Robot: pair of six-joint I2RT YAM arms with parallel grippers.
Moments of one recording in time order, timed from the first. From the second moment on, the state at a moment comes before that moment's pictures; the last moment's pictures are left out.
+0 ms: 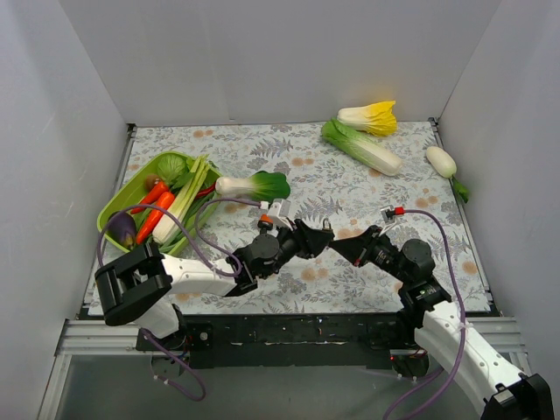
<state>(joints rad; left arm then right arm) -1.14 1.51 0.61 0.86 -0.27 -0.86 0.43 0.52 0.15 0.30 -0.46 0.80</state>
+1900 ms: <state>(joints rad) -1.16 1.54 0.96 0.24 -0.38 -0.92 0.40 0.55 0.24 0.15 -0.45 0.65</state>
